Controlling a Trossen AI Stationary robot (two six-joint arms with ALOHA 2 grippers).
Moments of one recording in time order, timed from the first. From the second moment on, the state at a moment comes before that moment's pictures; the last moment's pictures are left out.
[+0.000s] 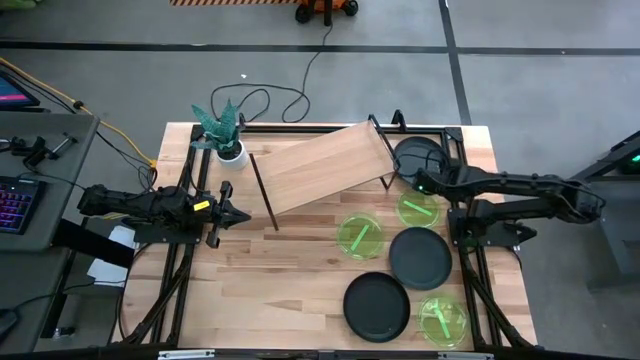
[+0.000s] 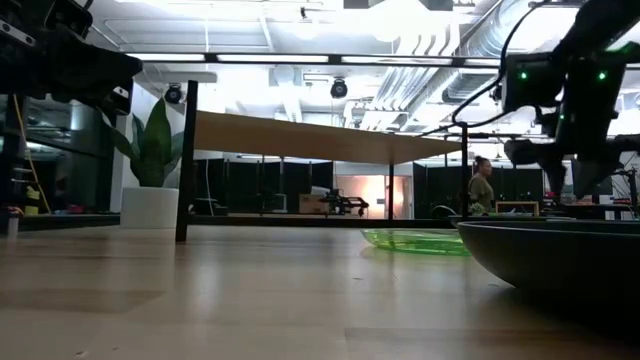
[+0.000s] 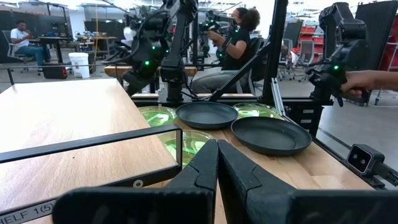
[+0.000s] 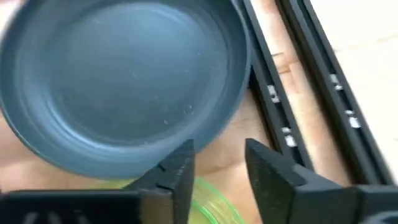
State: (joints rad) left arm -0.15 0.00 0.01 0.01 -0.04 -0.02; right arm -0.38 0.99 0.48 -0.94 0.59 1.44
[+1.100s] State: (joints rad) left arm -0.15 0.00 0.01 0.01 -0.04 -0.02; right arm -0.50 0.99 0.20 -0.40 0.79 1.55
